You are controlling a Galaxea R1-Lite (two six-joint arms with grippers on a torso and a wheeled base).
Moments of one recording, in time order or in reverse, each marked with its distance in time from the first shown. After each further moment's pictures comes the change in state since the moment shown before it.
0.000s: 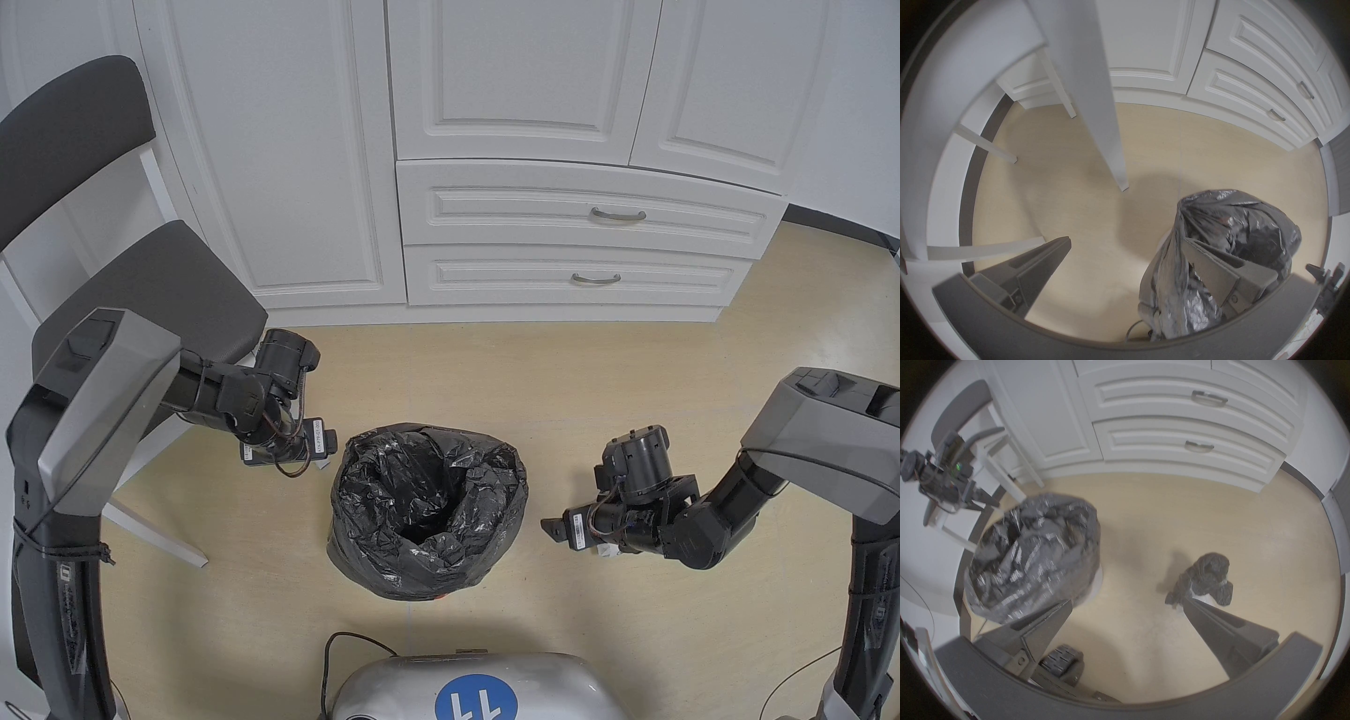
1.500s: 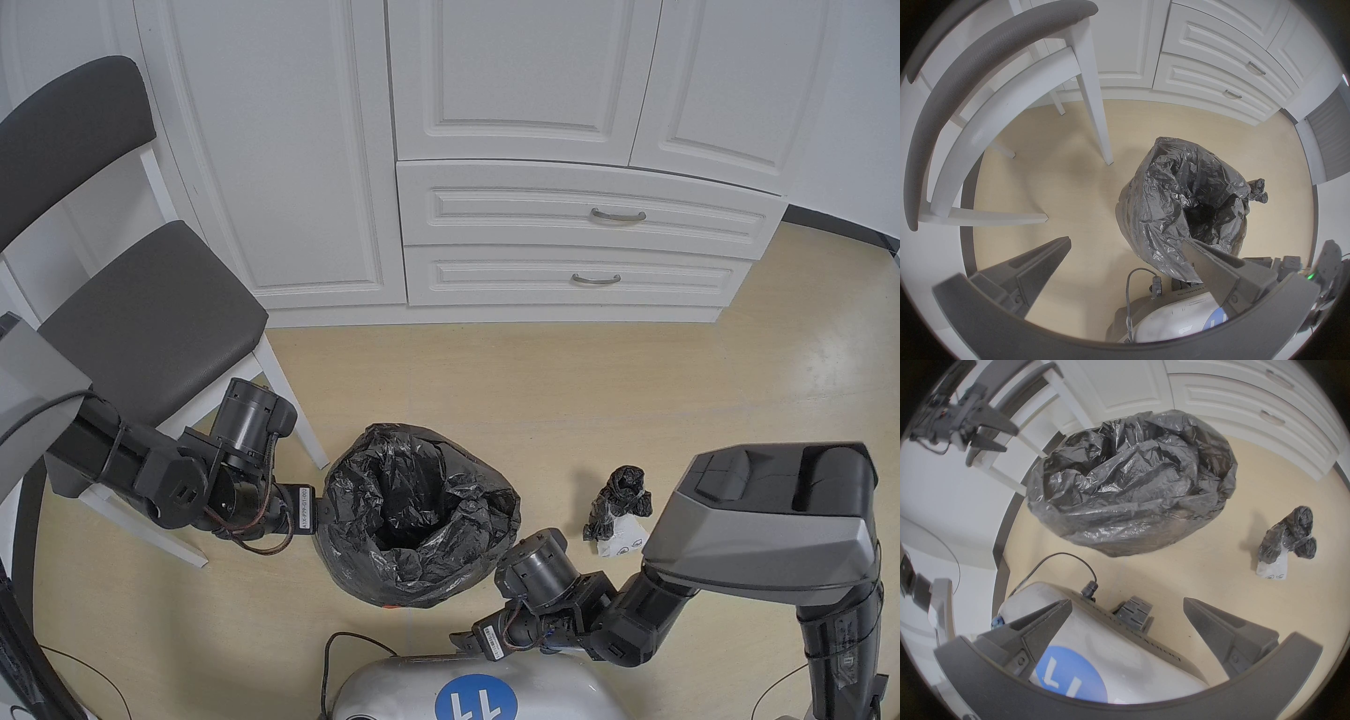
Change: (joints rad) left arm -0.128 -0.387 0.645 -0.263 -0.028 0.017; right arm 0.323 0.122 0.033 0.009 0.095 0.121
